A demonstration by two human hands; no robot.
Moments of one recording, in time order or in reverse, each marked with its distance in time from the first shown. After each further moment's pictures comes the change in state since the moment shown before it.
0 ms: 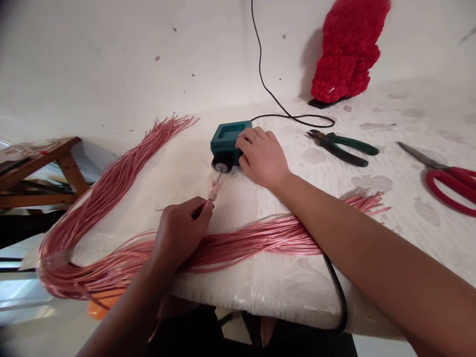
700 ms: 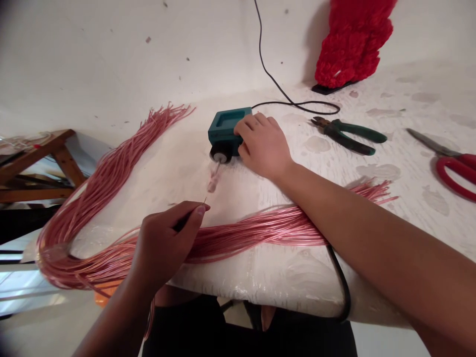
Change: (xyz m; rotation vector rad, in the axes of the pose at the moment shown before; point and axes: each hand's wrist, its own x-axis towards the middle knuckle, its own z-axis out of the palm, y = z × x) left_hand -0.029 -0.001 -0.019 -0.159 0.013 0.079; right_hand -0.001 0.000 0.001 0.016 -0.001 0.032
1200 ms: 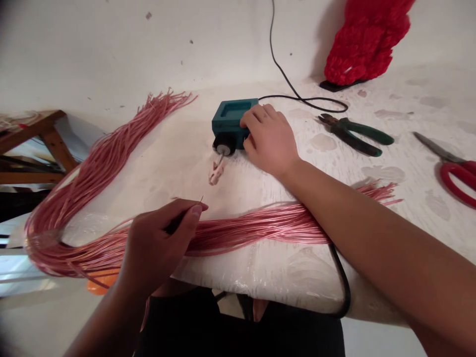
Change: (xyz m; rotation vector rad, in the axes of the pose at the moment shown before) left_hand -0.012 0.004 -0.005 -0.092 0.049 0.000; right_hand 0.001 -0.005 -0.008 0.020 -0.063 0.022
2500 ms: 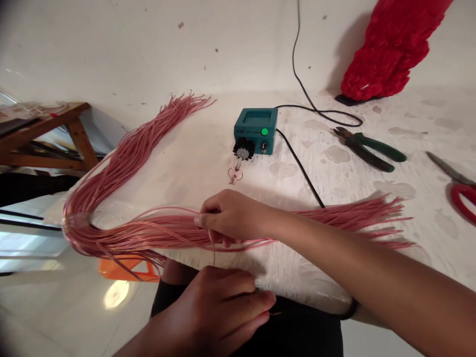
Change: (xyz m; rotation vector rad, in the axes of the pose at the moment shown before) left_hand -0.061 0.028 0.011 -0.212 -0.310 0.605; right_hand -0.024 -0.123 -0.038 1.269 -1.119 0.360
